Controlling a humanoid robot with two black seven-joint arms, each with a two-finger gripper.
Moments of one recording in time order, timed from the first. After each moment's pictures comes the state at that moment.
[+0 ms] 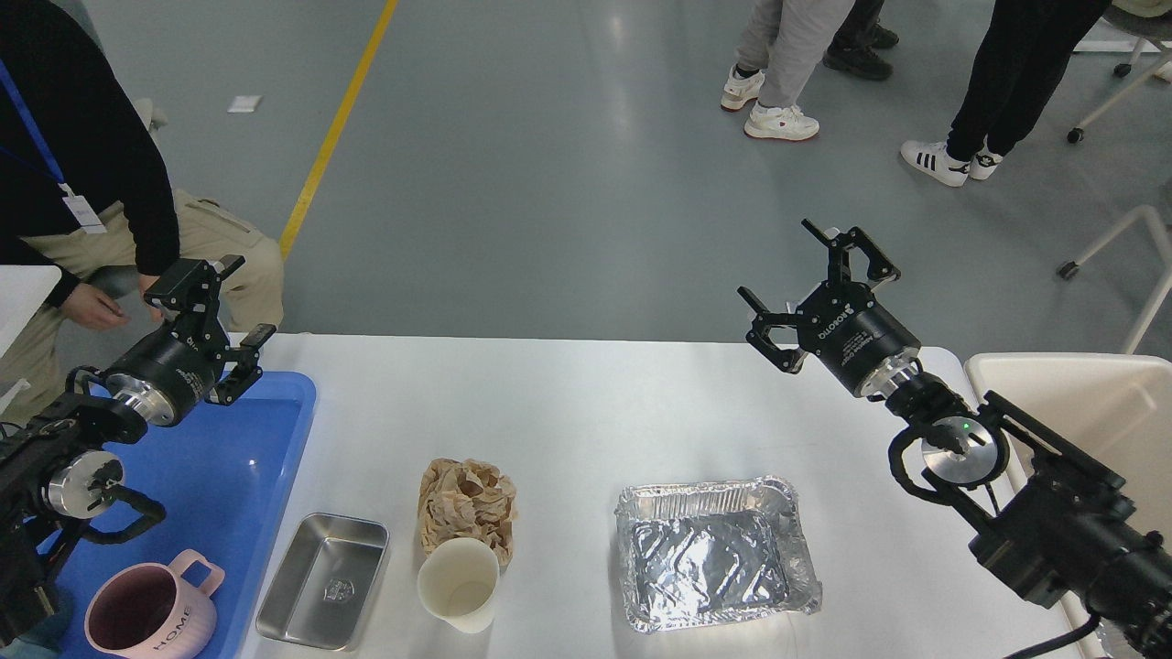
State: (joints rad) left arm -0.50 0.45 -0.95 -0.76 0.51 -0.35 -0.22; right arm 0.56 -0.32 0.84 0.99 0.08 0.43 0.15
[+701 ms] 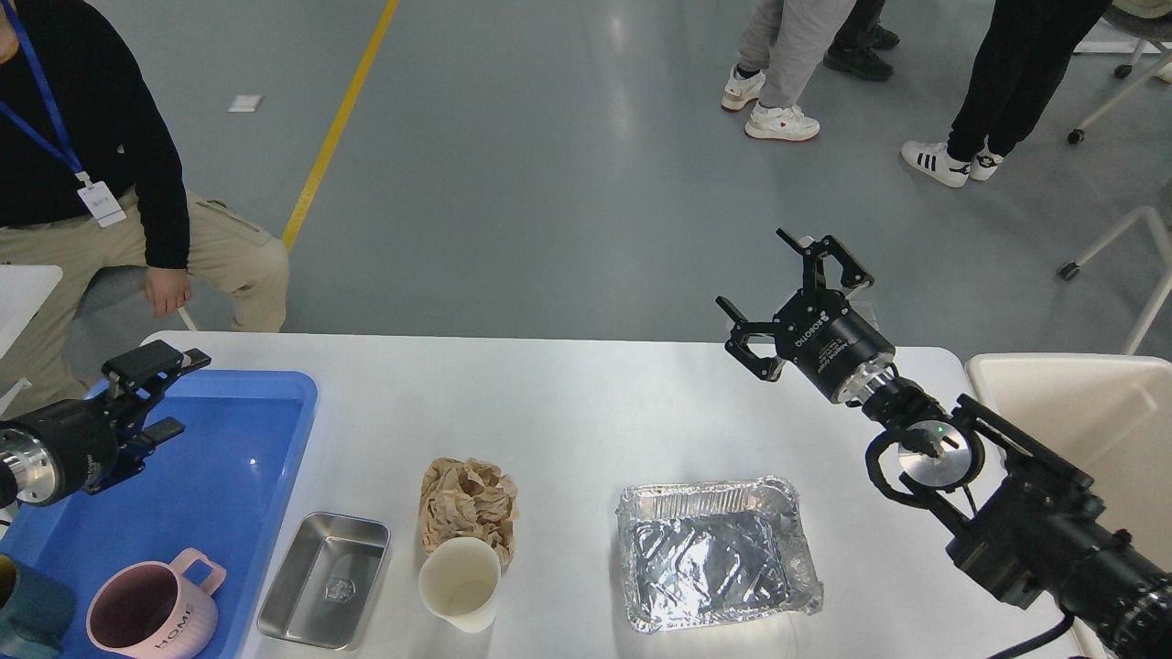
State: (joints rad) left arm -0.42 1.02 -0.55 -1.30 0.58 -0.16 -0.07; right arm 0.57 -0.27 0.82 0.96 0.05 0.42 0.15
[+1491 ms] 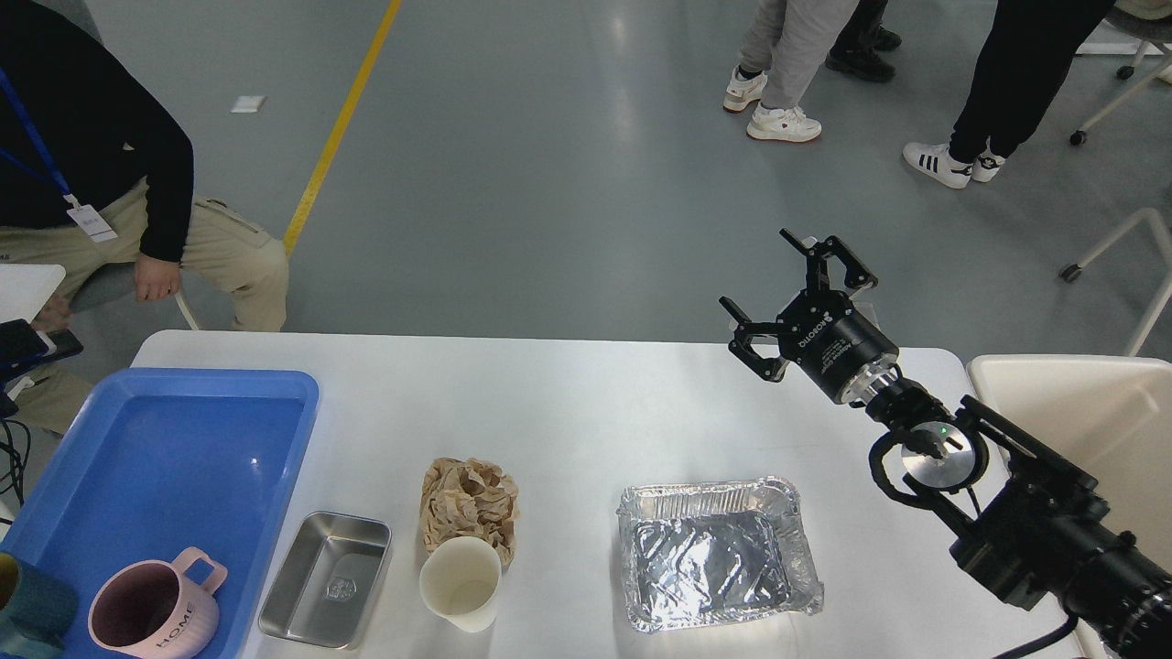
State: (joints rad) left arm -0.41 1.57 -0.52 -1.73 0.60 -0.13 -0.08; right arm 0.57 -0.28 0.83 0.96 0.05 0.42 0.16
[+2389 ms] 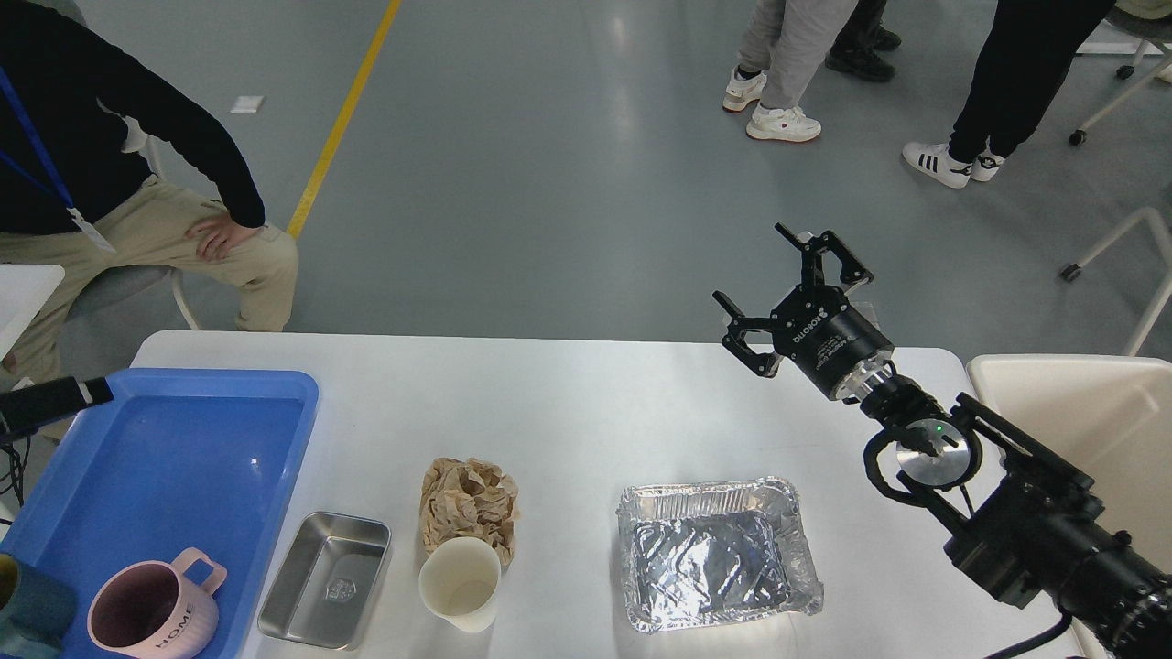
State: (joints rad) left arm -0.41 1.37 -0.49 -1.54 1.22 -0.20 -0.15; right arm 0.57 -0.27 0.84 0.98 0.05 0.42 0.15
